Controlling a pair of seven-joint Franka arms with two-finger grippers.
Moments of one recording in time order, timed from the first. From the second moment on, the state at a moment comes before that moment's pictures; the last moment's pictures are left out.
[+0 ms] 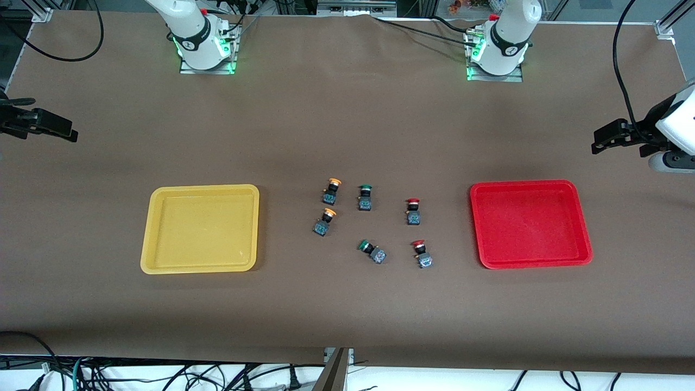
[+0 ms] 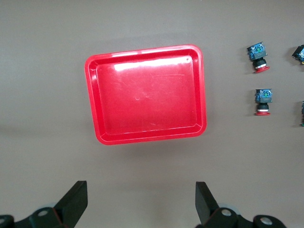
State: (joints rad) left arm 0.03 0.10 -0.01 -1.52 0.01 1.54 0.06; right arm -0.03 0.19 -0.01 -1.31 -0.02 1.36 0.01
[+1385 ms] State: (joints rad) left arm 0.03 0.10 -0.01 -1.52 0.01 1.54 0.06; right arm 0.02 0.31 0.01 -1.31 -0.02 1.37 0.01
